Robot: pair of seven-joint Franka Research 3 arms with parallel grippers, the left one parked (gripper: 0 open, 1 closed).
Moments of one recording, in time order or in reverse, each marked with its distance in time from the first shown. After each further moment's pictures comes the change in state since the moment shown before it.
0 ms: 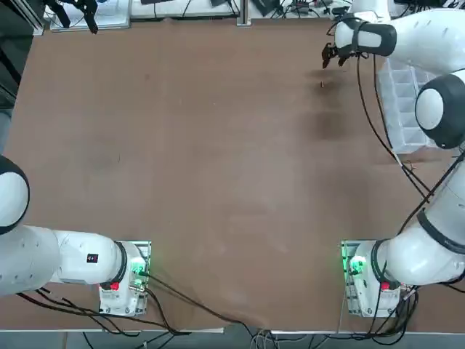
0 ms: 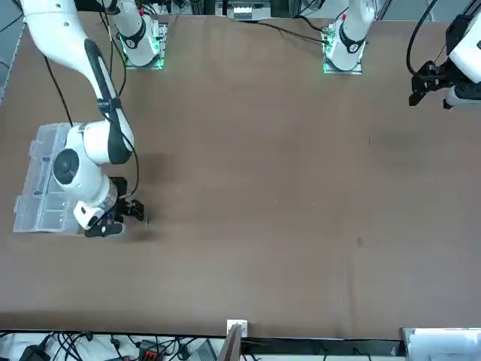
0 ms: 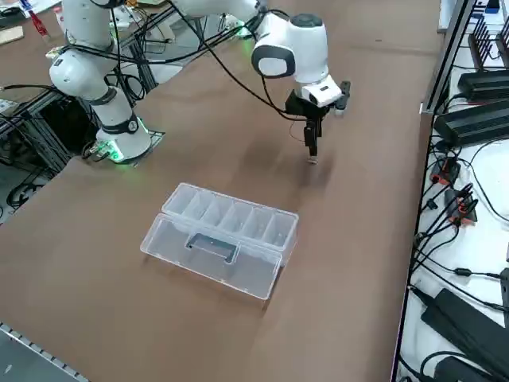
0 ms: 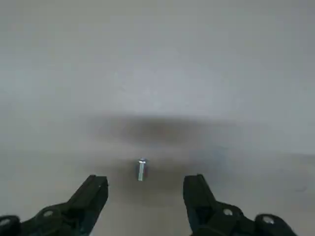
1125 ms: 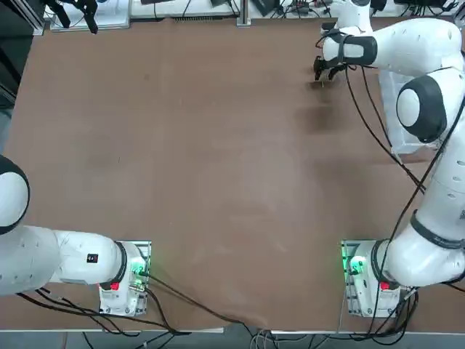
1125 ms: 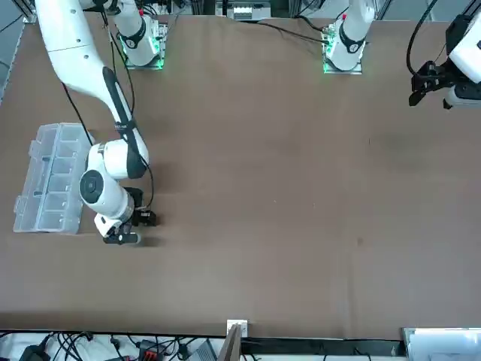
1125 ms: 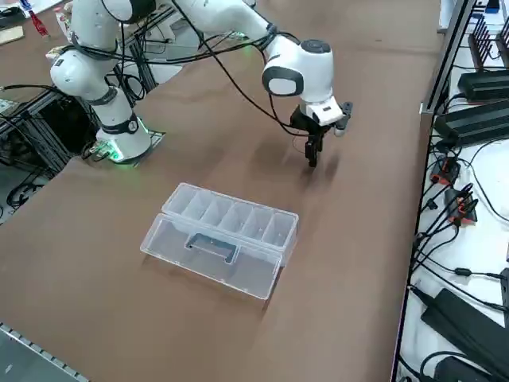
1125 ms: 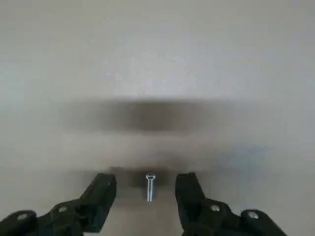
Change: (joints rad) arm 0.031 0.128 -0.014 0.061 -0.002 0.014 0.080
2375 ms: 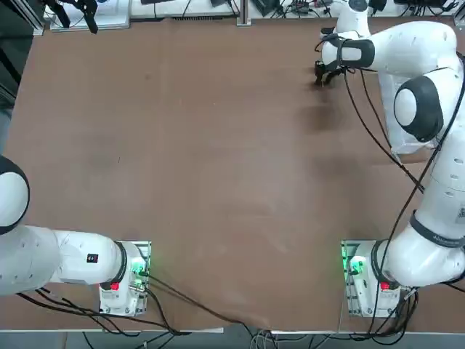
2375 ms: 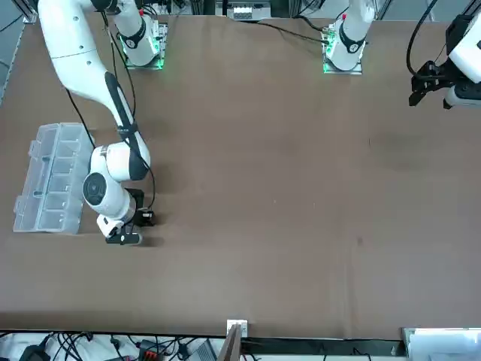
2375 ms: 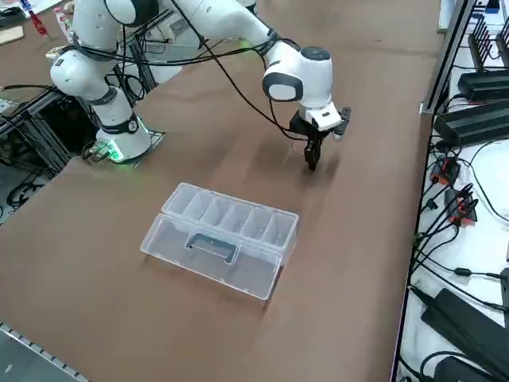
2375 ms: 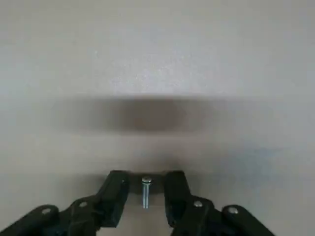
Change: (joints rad) arm 0.000 0.022 -0.002 0.001 -0.003 0.019 0.000
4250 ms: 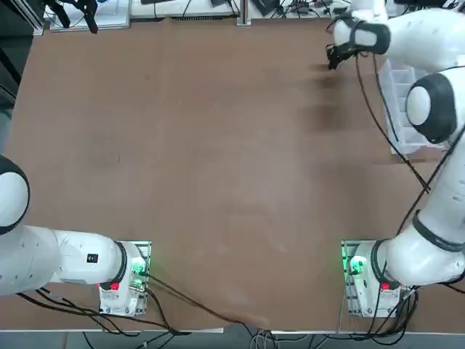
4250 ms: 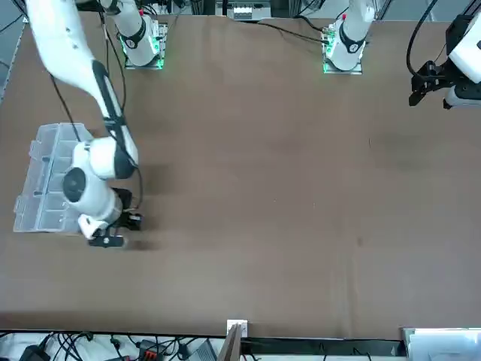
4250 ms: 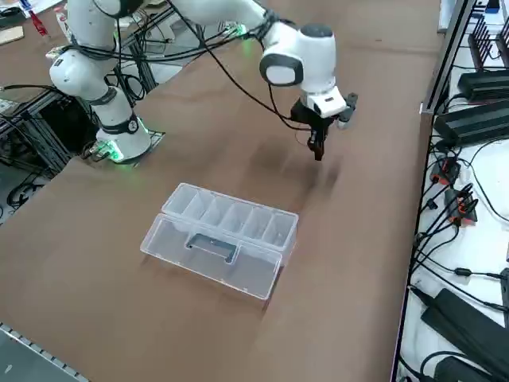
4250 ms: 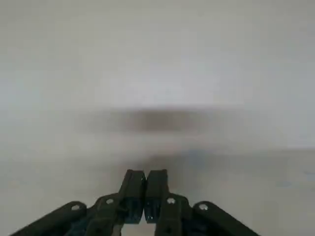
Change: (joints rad) arm -0.065 -0.128 -0.011 0.030 -0.001 -0.130 -0.049
